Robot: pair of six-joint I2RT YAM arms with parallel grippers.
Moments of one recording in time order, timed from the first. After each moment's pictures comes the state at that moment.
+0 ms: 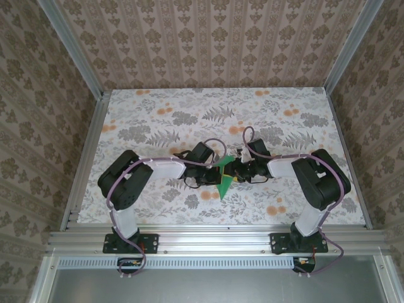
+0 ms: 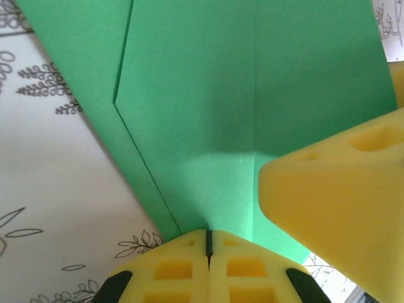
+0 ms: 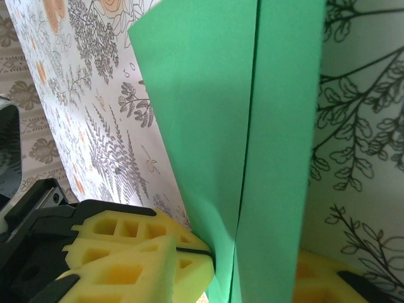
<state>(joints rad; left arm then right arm) -0.84 1.83 0.95 -0.15 0.45 -0.72 0.39 1.73 0.70 0.08 -0.69 0.82</state>
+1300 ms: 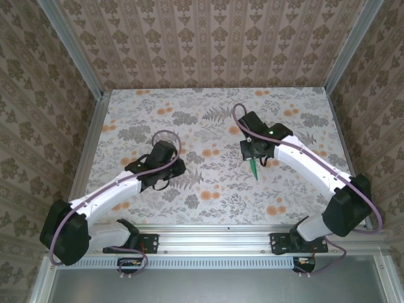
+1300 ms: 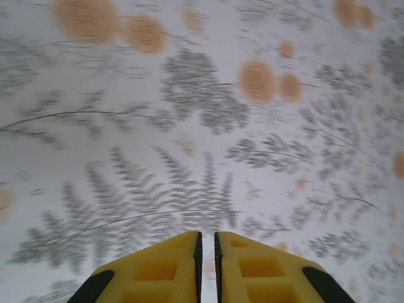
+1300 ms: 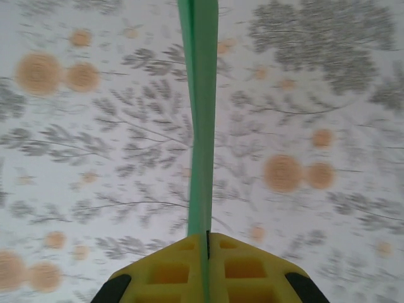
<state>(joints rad) -0.66 1.17 0.71 -0.42 -0.01 -0.84 0.57 1.49 1.32 -1.04 0.31 0.36</state>
